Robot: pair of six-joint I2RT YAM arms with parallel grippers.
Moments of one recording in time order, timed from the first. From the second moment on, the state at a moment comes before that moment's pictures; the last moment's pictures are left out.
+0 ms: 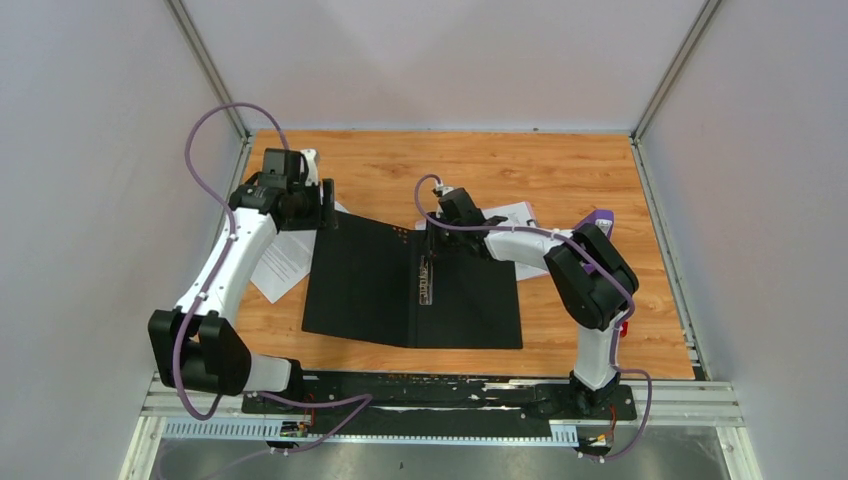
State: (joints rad) left arm -0.12 1.35 1.19 -0.79 0.12 -0.17; right arm 0.68 1.91 1.17 -0.04 -0.17 0.55
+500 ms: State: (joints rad) left arm 0.09 1.39 1.27 -0.73 -0.28 -0.20; right arm 0.66 1.94 1.38 -0.07 -0.24 0.53
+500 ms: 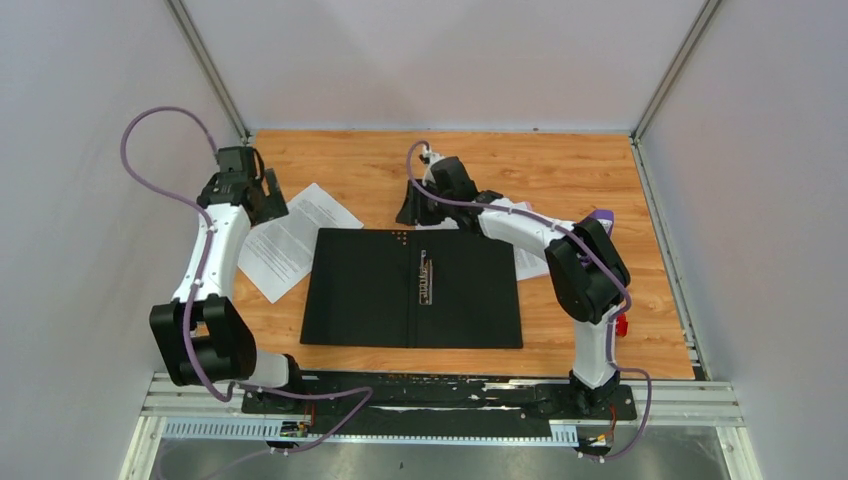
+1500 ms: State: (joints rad) left arm 0.30 1.74 1.06 -0.46 0.01 -0.38; right arm 0.78 2.51 2.06 -0.20 -0.14 0.67
